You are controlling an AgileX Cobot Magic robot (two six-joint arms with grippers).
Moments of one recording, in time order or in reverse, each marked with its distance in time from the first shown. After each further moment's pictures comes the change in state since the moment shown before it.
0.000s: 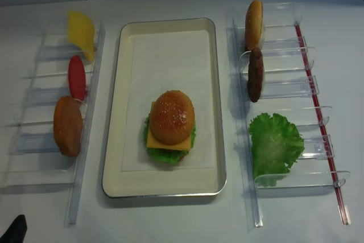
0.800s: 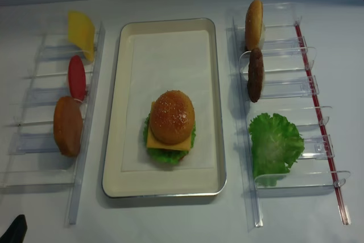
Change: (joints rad) left arm 0.000 0.000 0.000 0.000 0.000 0.000; right arm 0.000 0.000 0.001 0.000 0.000 0.004
